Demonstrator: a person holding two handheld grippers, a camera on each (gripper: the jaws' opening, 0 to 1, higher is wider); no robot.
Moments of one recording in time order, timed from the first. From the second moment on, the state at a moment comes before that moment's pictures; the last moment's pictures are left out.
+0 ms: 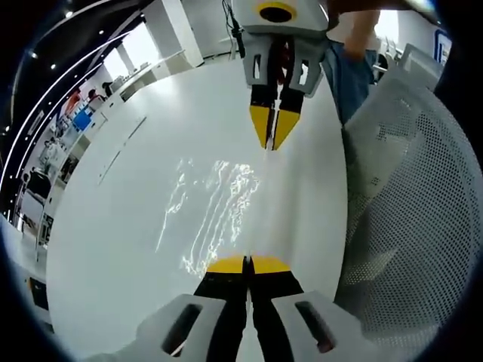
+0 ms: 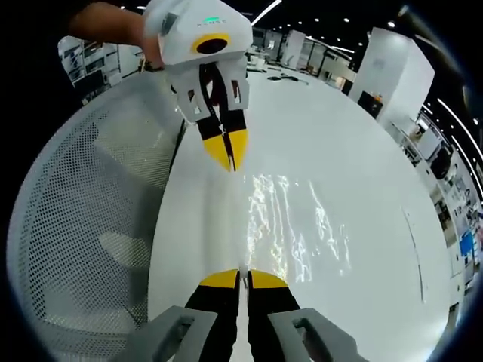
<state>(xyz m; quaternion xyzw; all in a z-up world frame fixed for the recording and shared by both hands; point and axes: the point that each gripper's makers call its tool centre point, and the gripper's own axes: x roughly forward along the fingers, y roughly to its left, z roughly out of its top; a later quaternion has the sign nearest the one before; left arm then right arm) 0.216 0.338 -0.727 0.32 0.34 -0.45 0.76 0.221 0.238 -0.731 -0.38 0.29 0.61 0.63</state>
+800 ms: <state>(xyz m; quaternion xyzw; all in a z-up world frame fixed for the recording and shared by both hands) 0.215 0.333 -0.725 0.34 0.33 -0.46 0.75 0.222 0.233 -0.729 -0.38 0.29 0.60 0.64</state>
